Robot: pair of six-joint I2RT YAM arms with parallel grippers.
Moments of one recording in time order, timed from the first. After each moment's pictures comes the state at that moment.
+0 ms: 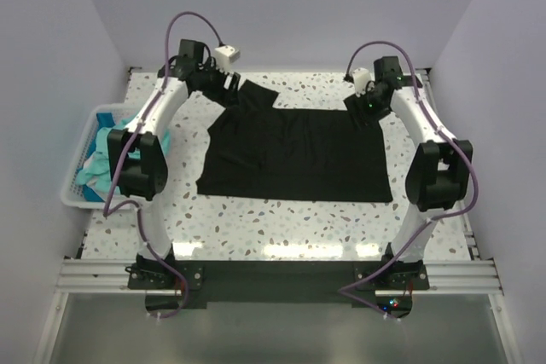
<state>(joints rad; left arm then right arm) -0.17 2.00 1.80 -0.66 0.47 0.30 0.07 1.86 1.62 -0.93 -0.18 -0.46</state>
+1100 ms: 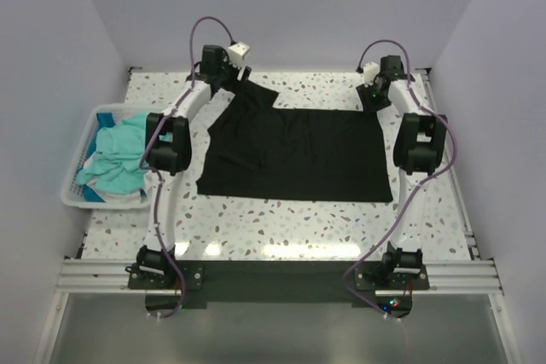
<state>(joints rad) -0.19 2.48 2.15 -0.26 0.25 0.29 -0.05 2.41 2.06 -0.68 -0.12 -0.43</state>
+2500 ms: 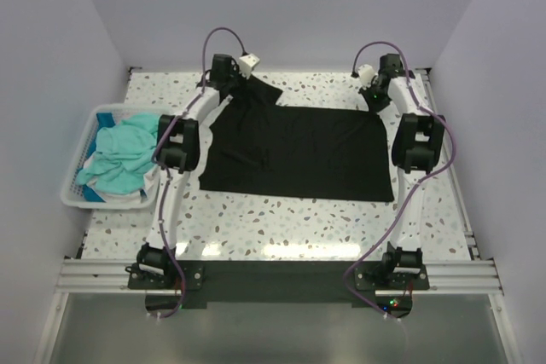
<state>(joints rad) -0.21 2.66 2.30 -0.27 0.26 0.39 -0.05 2.47 2.17 -0.82 -0.13 -0.65</state>
